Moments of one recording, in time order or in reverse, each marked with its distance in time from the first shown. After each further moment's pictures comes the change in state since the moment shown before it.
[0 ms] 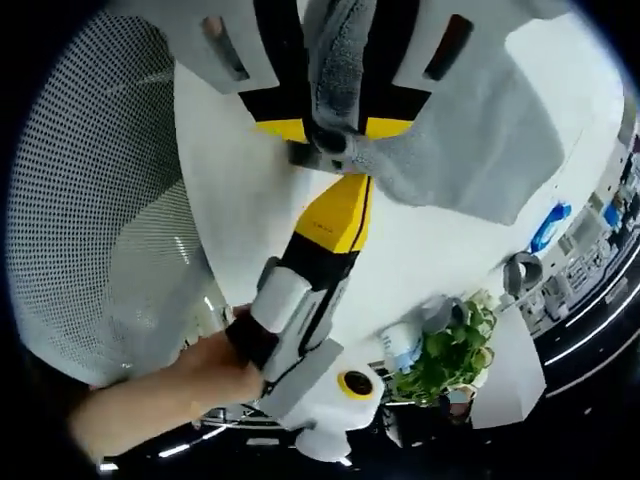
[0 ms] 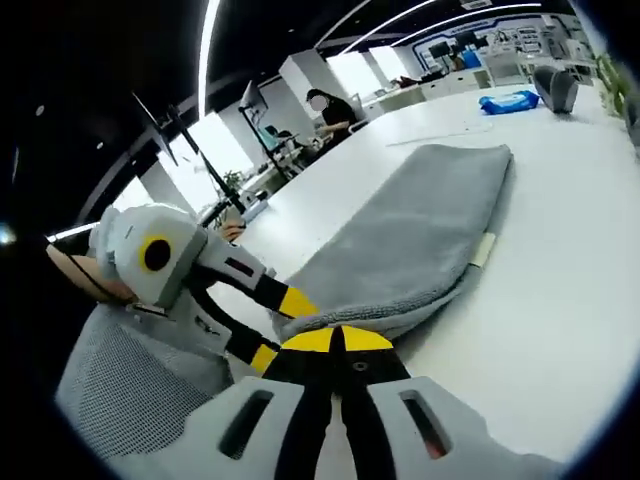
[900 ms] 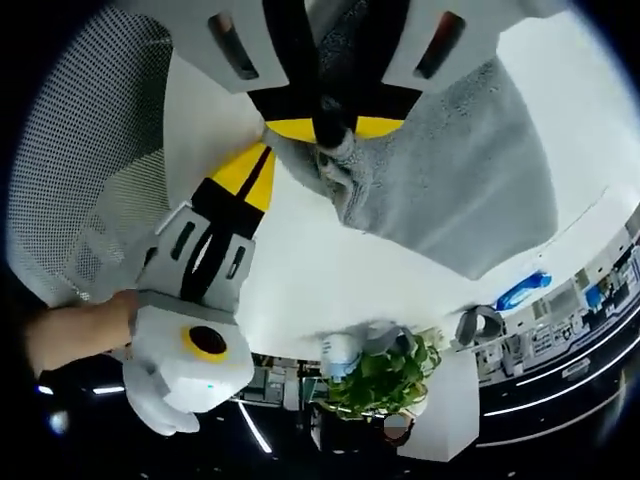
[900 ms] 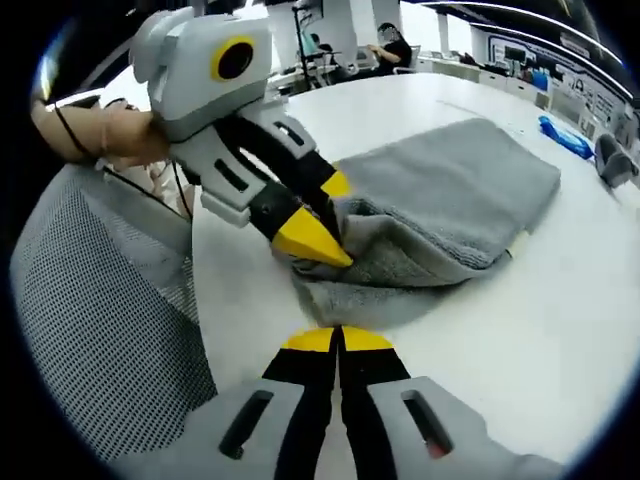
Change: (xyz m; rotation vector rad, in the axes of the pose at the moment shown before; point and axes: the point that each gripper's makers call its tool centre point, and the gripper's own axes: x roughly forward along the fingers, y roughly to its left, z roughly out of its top) left arm -0.008 0.021 -0.024 -0.196 0.004 0.011; right arm 0.020 0.000 -0.051 -0.294 0.294 -0.075
